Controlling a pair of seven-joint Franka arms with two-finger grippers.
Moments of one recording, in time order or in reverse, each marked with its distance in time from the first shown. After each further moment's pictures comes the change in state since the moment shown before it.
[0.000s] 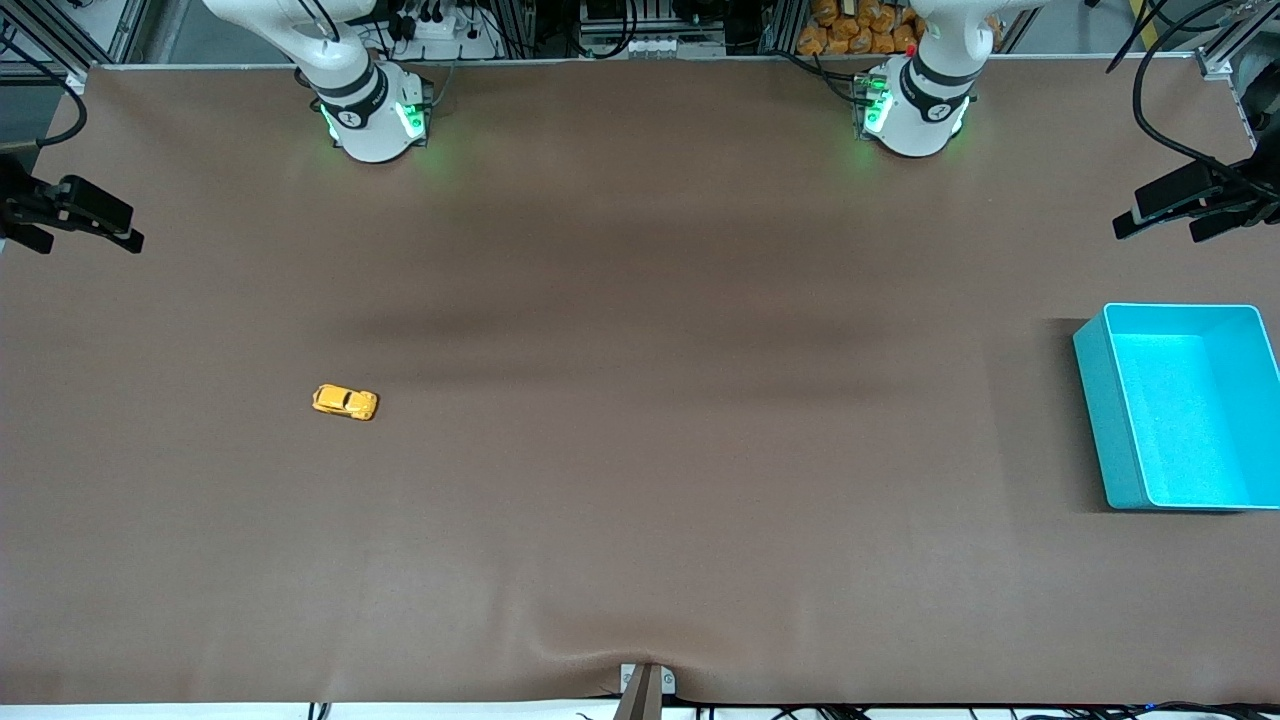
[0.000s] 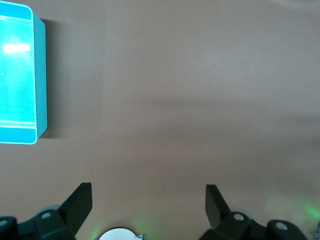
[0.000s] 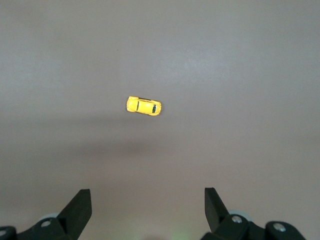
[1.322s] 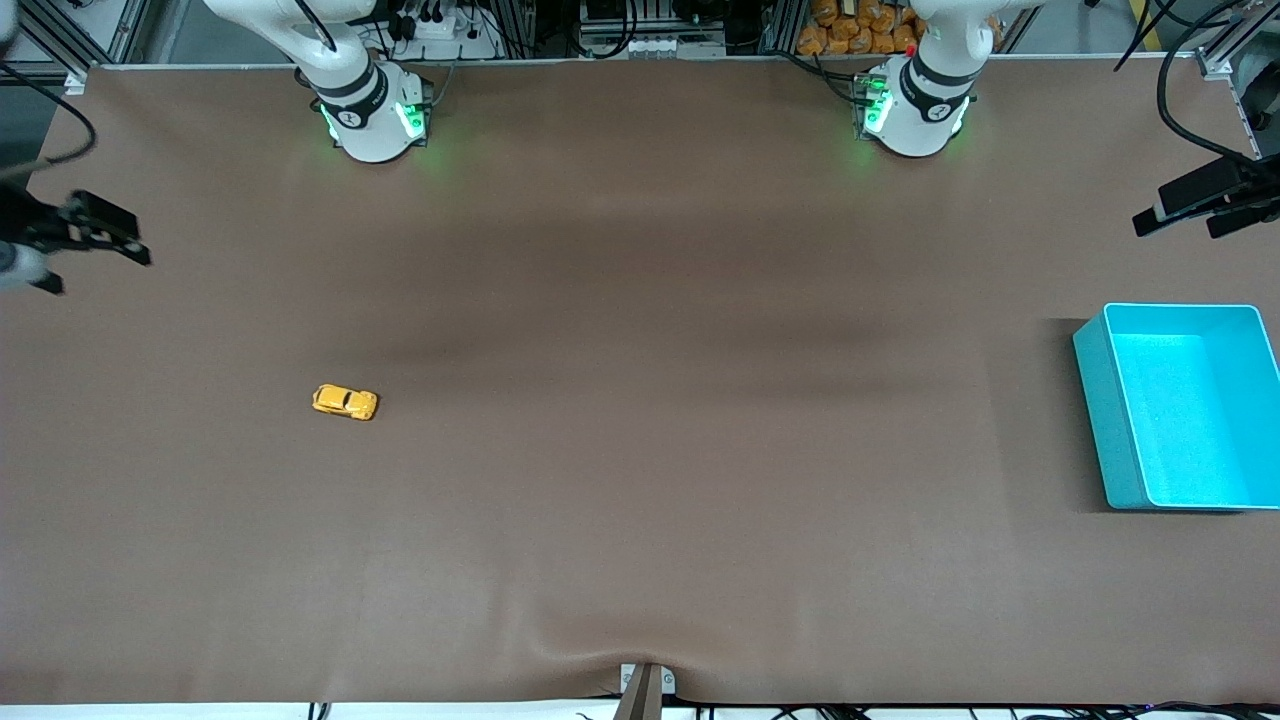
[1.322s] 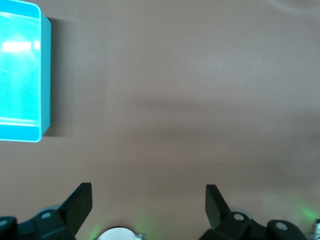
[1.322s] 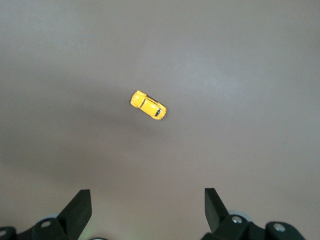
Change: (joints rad) left arm 0.037 -0.001 0.002 0.005 0.006 -0.010 0.044; right arm -0.009 0.068 0.003 -0.046 0.017 0.094 -0.425
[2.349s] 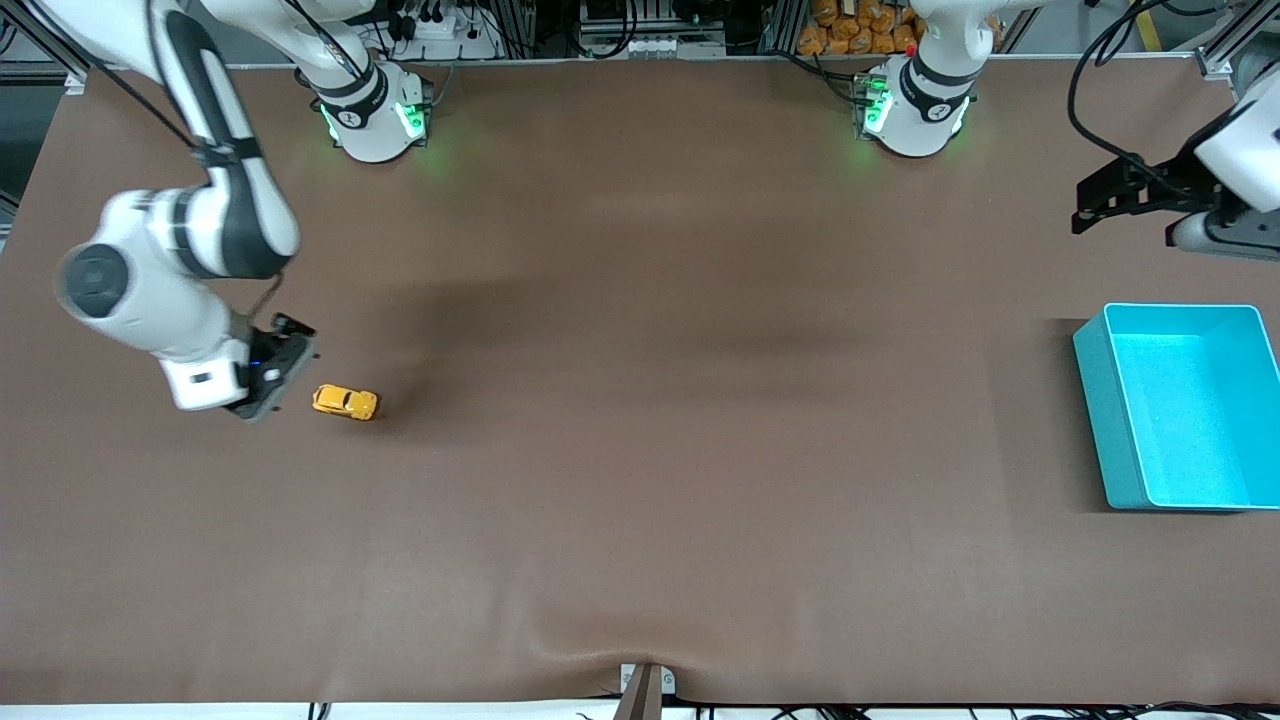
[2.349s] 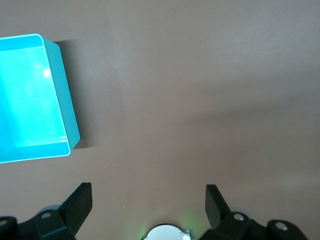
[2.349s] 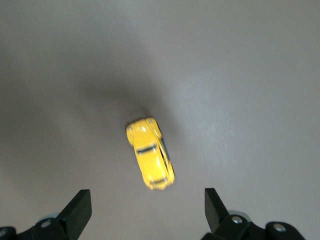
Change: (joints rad) left arm -0.034 -0.001 -0.168 -0.025 0.206 0.012 0.042; right arm 0.104 0.190 0.006 -0.529 0.000 0.777 -0.580
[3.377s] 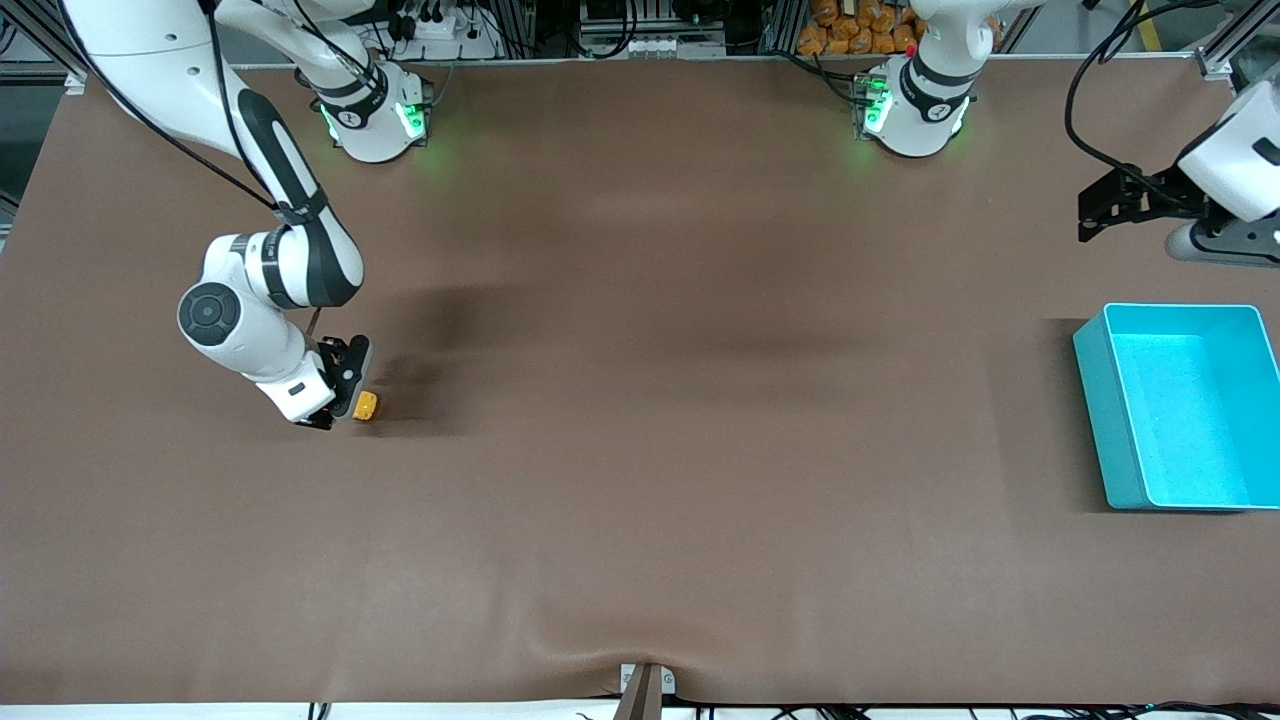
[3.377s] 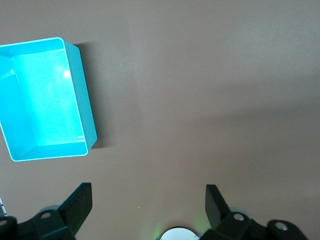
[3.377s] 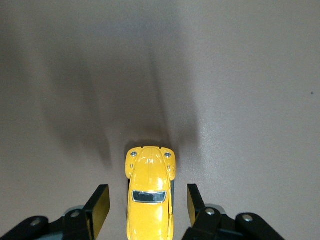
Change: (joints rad) left arm 0.041 0.001 -0.045 -0.006 0.058 0.021 -0.004; right arm 0.025 0.174 -0.004 -0.010 -0.003 0.170 -0.274
